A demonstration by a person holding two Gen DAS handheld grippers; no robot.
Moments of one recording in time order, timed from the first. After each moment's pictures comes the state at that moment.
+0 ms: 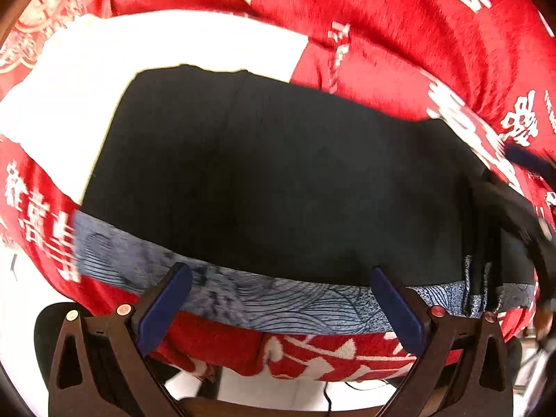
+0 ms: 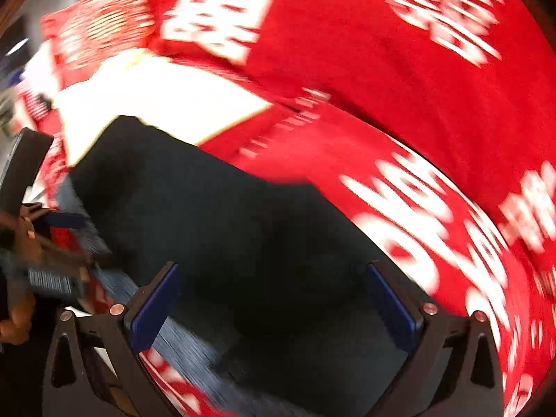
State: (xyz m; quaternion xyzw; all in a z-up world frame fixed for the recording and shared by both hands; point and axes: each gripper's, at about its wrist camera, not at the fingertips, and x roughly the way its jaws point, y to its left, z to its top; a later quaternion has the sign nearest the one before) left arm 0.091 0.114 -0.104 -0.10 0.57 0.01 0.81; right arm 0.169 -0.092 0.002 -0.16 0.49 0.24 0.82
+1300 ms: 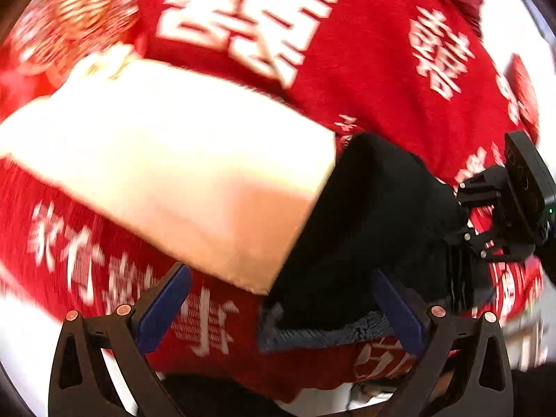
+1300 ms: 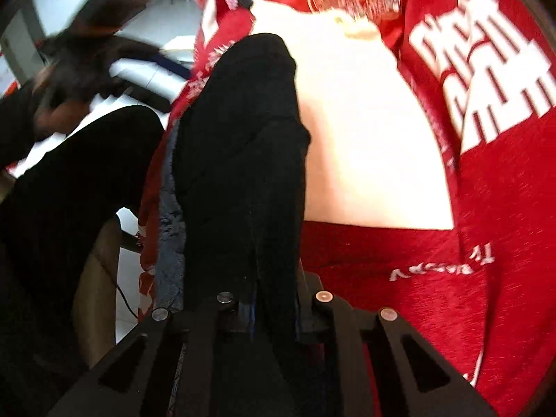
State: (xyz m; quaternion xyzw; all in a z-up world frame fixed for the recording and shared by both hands) left arm 0.068 0.286 -0.061 -0.15 0.46 -0.11 0.87; right arm 0.160 0.046 -0.014 -0.38 0.41 0.55 0.62
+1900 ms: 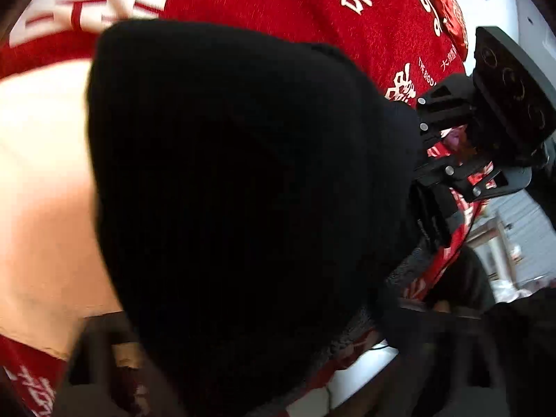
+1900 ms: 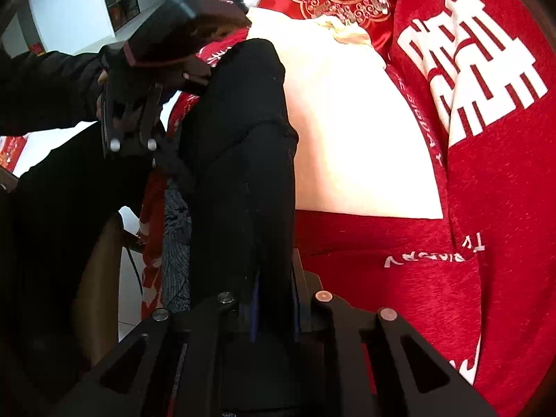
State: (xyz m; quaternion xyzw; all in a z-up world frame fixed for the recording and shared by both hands) left arm 0.144 0.208 -0.105 -0.10 0.52 -0.33 0.78; right arm 0.170 0.035 -0.007 -0.37 0.42 0.54 0.63
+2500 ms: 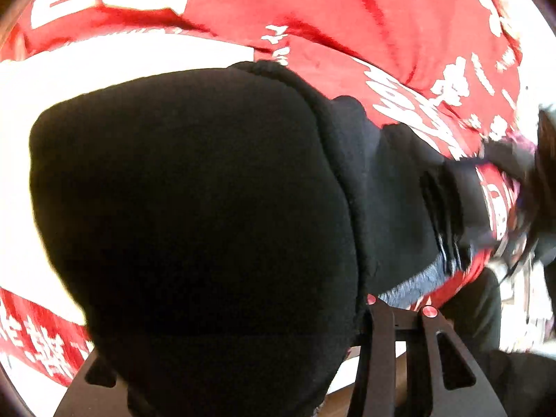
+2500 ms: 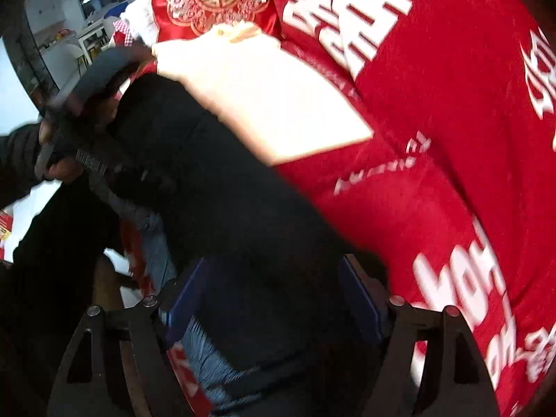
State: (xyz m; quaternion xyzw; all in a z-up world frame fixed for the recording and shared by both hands) left arm 0.156 0.154 -0.083 -0.08 0.59 -0.20 0.78; right arm 0.165 -0.055 -0.001 -0.25 0.48 0.42 0.73
